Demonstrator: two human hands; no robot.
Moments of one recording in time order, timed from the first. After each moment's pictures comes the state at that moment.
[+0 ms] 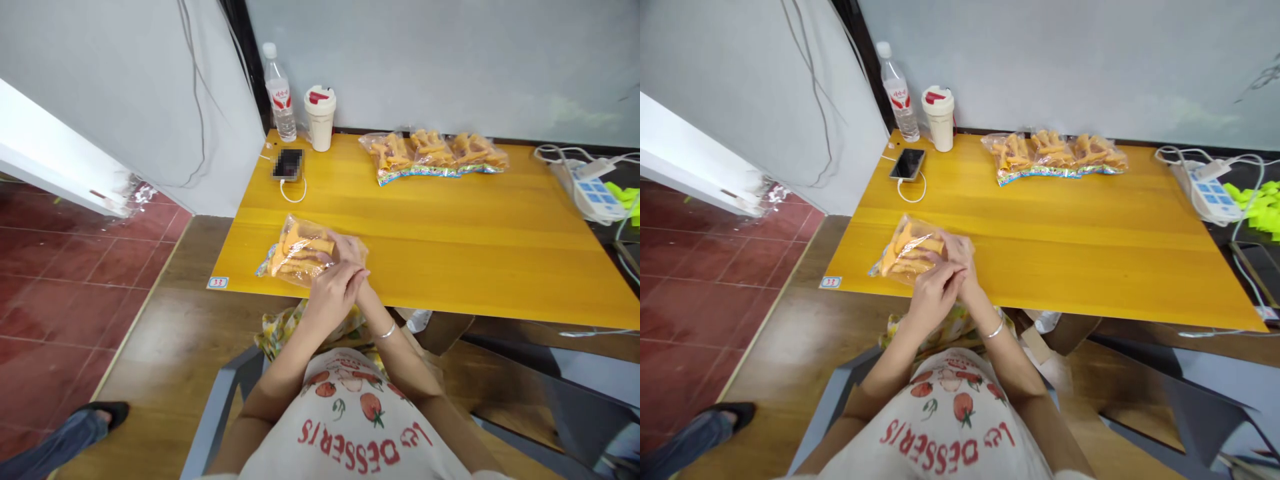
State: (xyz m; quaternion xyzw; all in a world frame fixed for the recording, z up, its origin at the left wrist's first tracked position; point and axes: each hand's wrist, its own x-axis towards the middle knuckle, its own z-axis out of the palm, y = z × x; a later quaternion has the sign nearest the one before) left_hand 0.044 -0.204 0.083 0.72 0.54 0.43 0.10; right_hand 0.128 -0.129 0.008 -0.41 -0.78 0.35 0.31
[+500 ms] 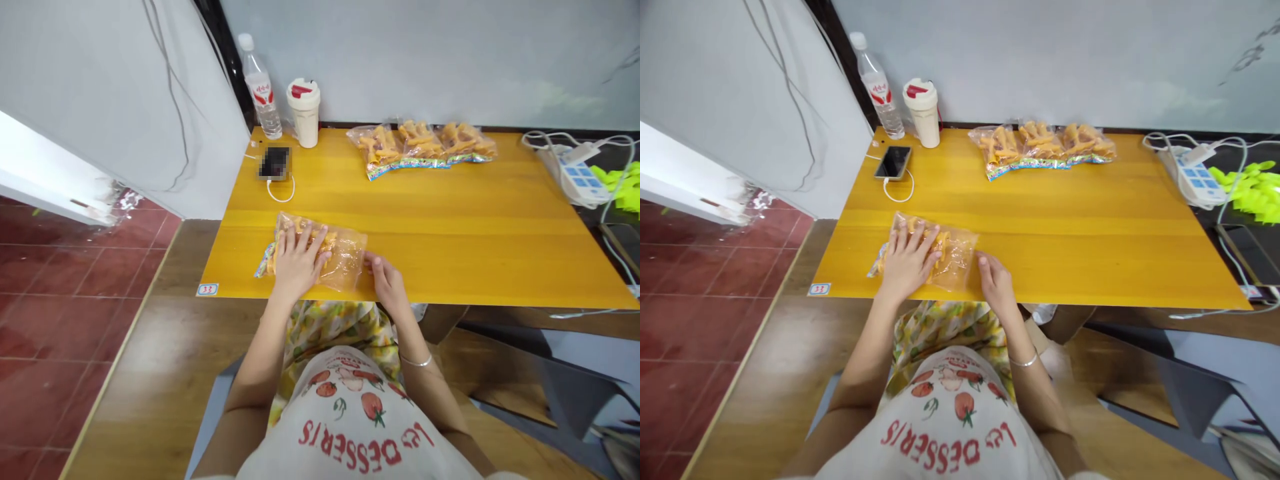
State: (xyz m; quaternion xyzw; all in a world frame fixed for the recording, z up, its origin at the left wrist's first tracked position) left_hand -0.016 -0.161 0.044 0.74 0.64 0.19 0.00; right_hand 0.212 -0.161 0.024 -0.56 -0.65 0.36 0.37
